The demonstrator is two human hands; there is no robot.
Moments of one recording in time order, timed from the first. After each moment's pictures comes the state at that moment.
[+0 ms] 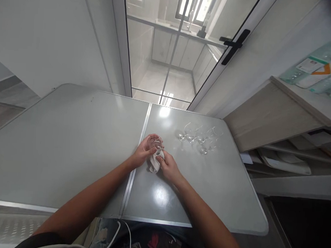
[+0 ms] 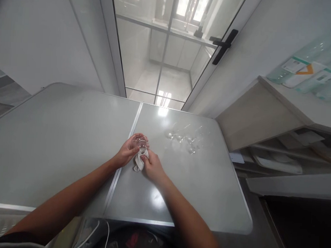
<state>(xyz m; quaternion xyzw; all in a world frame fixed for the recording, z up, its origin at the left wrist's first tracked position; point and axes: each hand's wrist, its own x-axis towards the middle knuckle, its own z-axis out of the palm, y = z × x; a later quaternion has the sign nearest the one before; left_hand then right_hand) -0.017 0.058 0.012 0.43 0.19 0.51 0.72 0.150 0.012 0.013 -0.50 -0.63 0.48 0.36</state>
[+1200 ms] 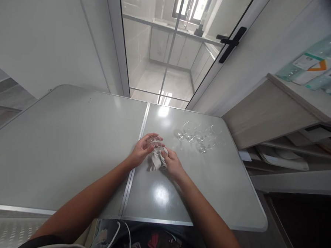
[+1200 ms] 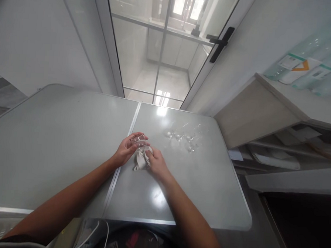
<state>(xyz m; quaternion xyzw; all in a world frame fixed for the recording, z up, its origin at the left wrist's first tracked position) -0.016 0.061 0.009 0.44 0.21 0.51 0.71 0.157 0.018 0.016 -0.50 -0.56 0.51 0.41</state>
